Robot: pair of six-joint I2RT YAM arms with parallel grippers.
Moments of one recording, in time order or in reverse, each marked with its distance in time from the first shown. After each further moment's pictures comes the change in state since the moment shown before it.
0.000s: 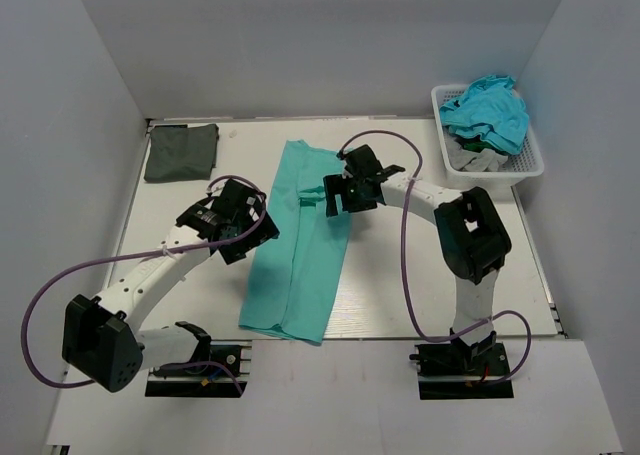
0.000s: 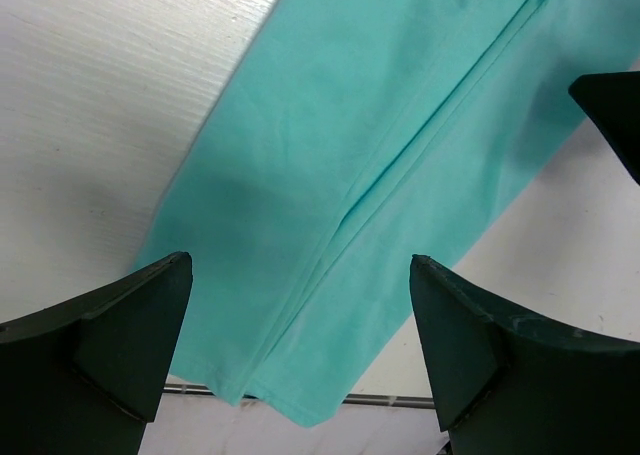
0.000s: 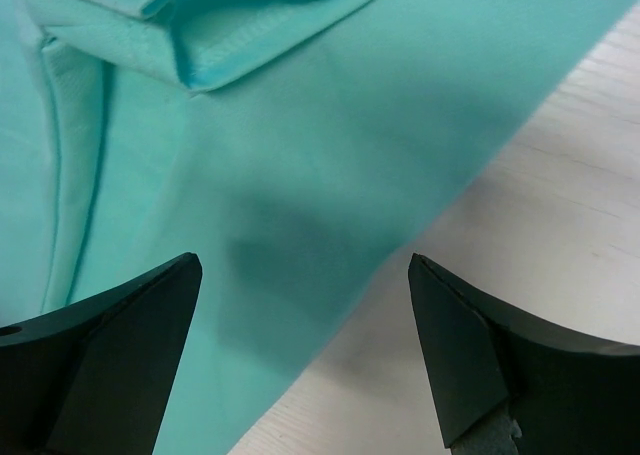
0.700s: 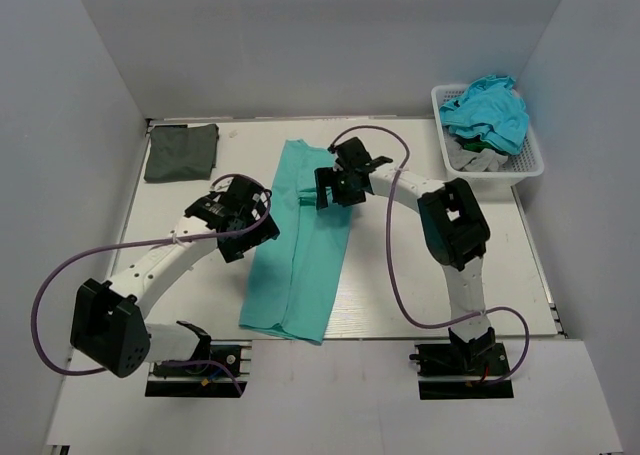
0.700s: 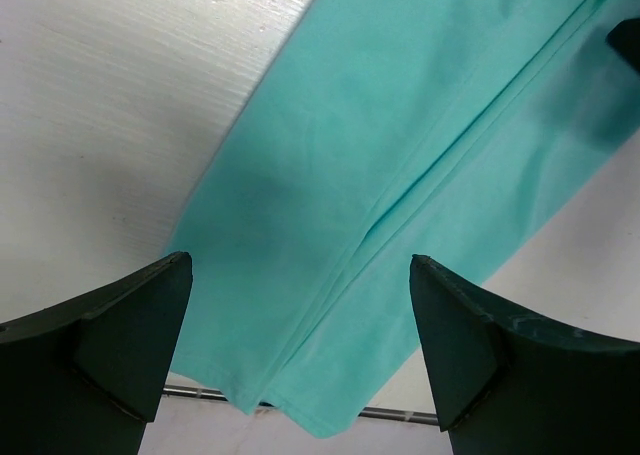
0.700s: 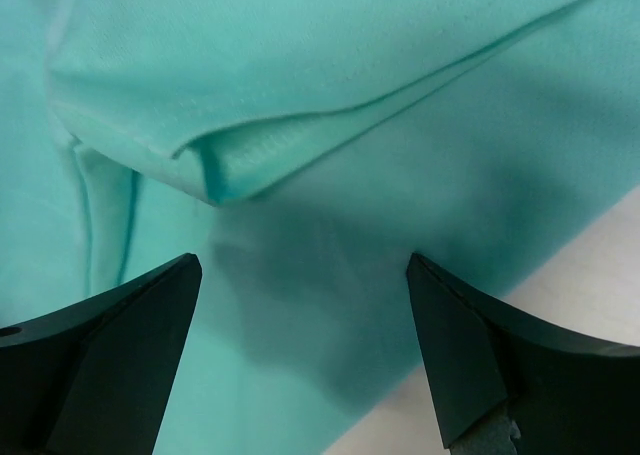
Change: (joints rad) left arm 0.005 0.071 0.030 -0.031 -0.038 0.013; right arm -0.003 0.145 0.164 -0.024 -0.050 0.019
